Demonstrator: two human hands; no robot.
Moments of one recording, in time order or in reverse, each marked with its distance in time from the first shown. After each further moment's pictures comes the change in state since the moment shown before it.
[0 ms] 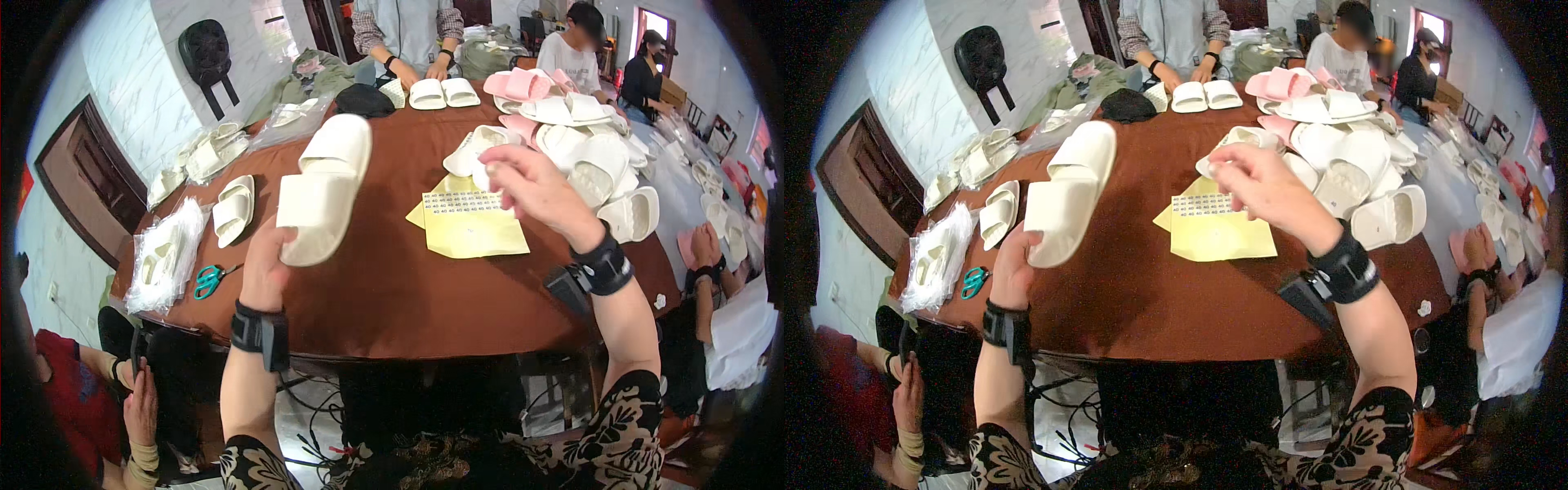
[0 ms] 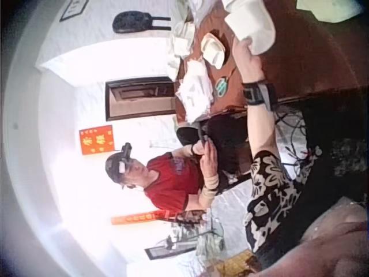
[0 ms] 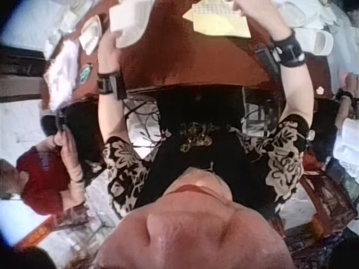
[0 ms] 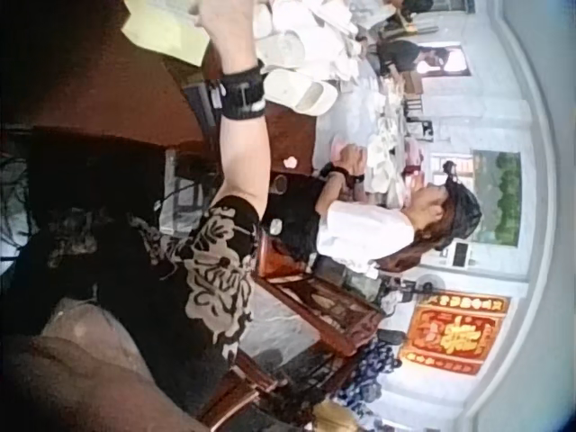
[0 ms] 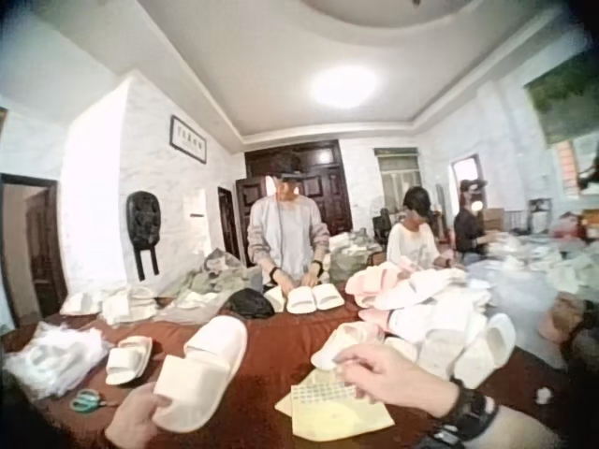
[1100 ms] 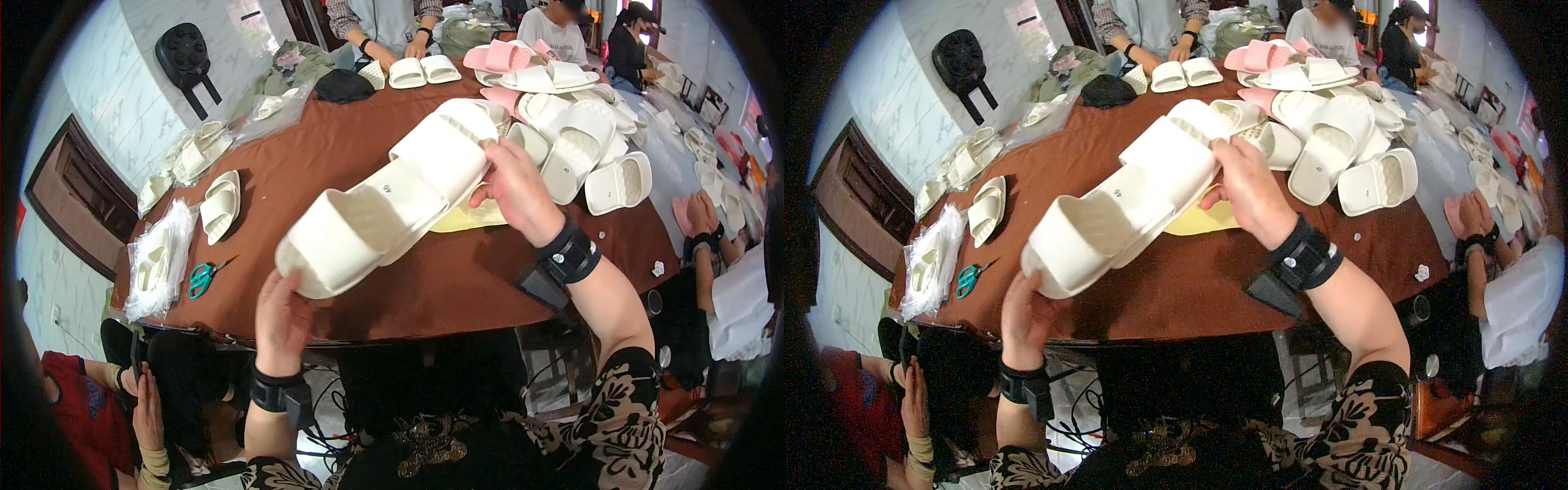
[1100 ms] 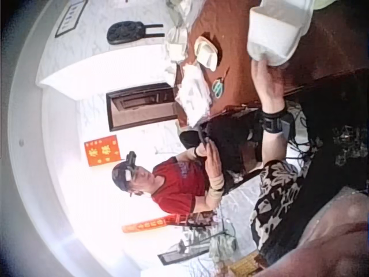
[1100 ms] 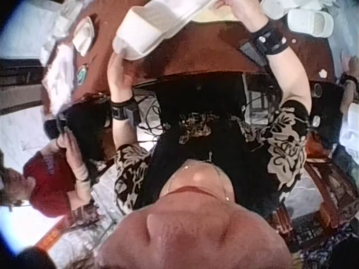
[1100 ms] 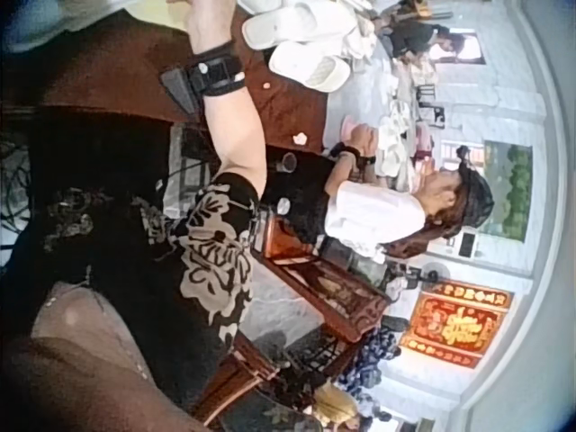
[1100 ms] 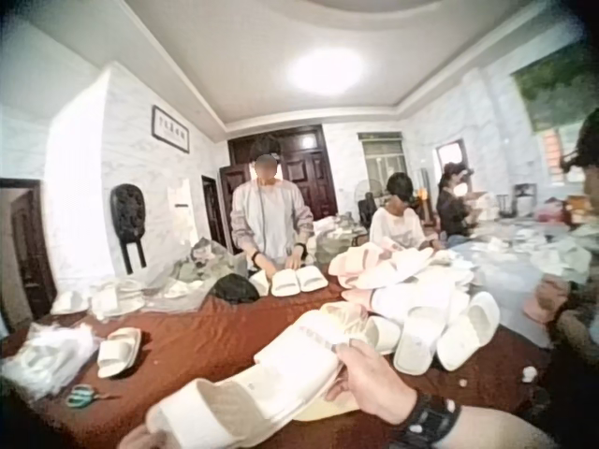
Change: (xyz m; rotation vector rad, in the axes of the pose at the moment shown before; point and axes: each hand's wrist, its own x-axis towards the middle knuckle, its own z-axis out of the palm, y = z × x) left_hand -0.084 -0.027 0.025 -0.136 0.131 0.011; right_hand 0.029 0.023 0.033 0.676 0.179 0.041
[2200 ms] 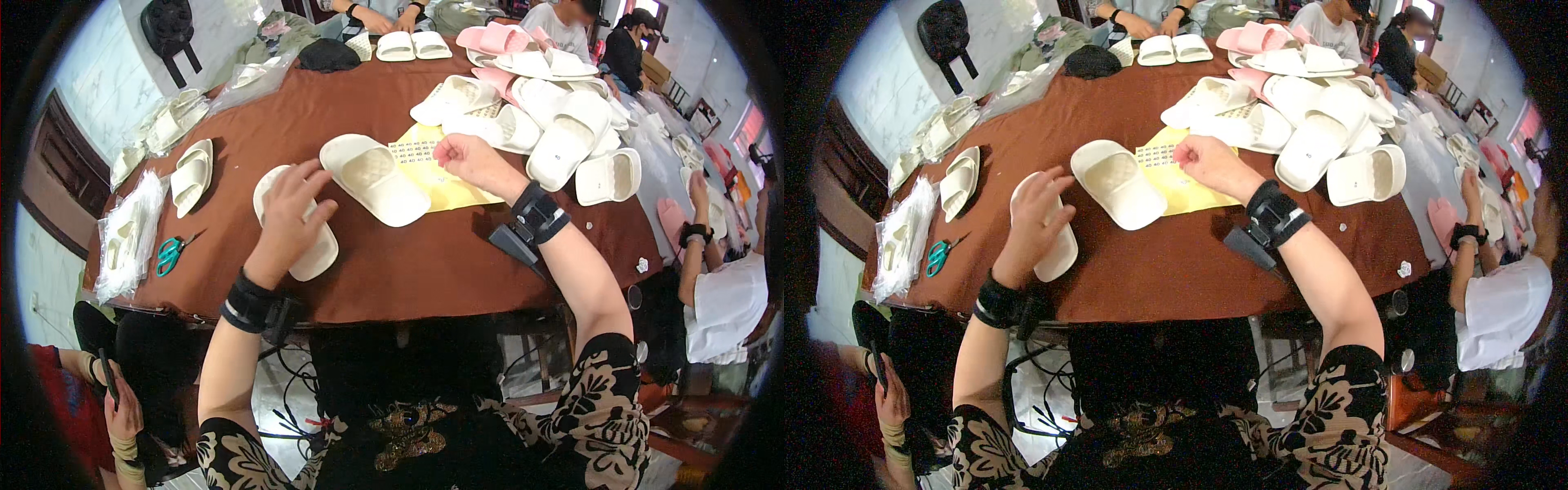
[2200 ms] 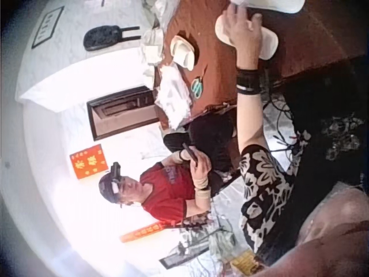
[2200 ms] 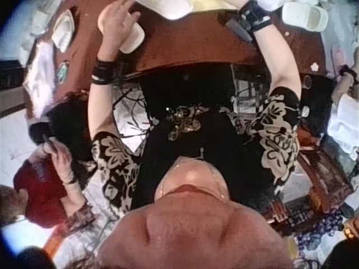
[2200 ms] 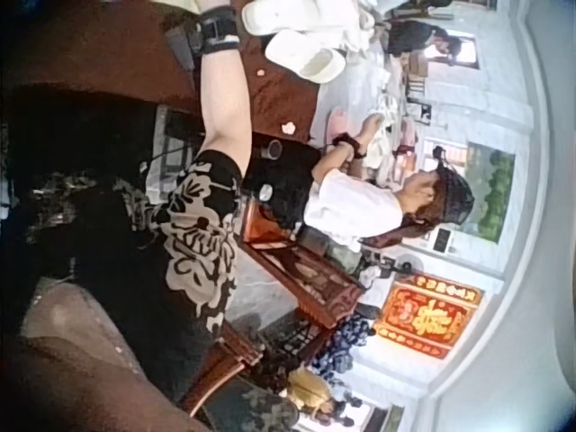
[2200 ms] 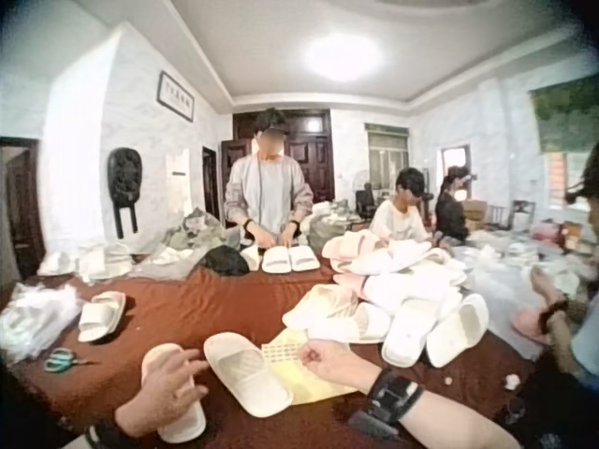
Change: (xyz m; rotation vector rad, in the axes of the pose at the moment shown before) left_hand 0.103 0.042 0.028 1.556 -0.263 1.111; right_hand 0.086 0.051 -0.020 -0.720 -0.307 -0.274
